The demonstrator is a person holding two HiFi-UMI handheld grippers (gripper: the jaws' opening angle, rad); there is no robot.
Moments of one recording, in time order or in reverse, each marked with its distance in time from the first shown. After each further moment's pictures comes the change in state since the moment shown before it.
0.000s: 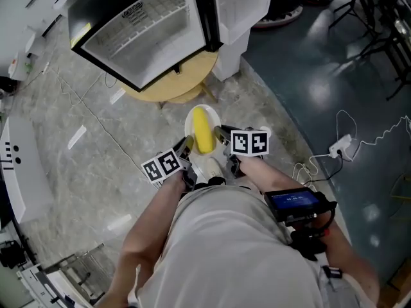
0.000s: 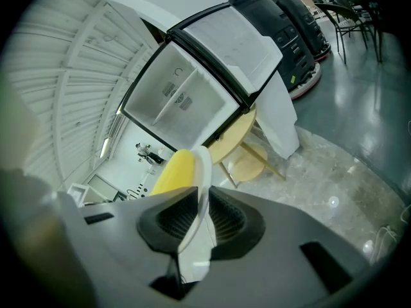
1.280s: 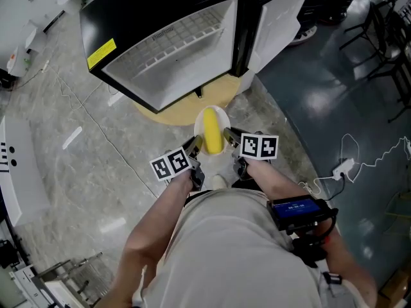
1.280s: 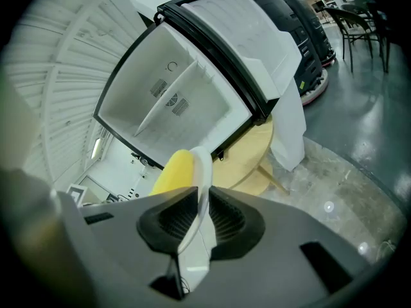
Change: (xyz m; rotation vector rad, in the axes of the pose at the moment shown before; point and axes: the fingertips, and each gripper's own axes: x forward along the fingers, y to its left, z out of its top) left arm 0.055 0.049 0.126 -0.019 0.000 -0.044; right arm 0.105 0.013 0.097 -0.014 -0.022 -0.053
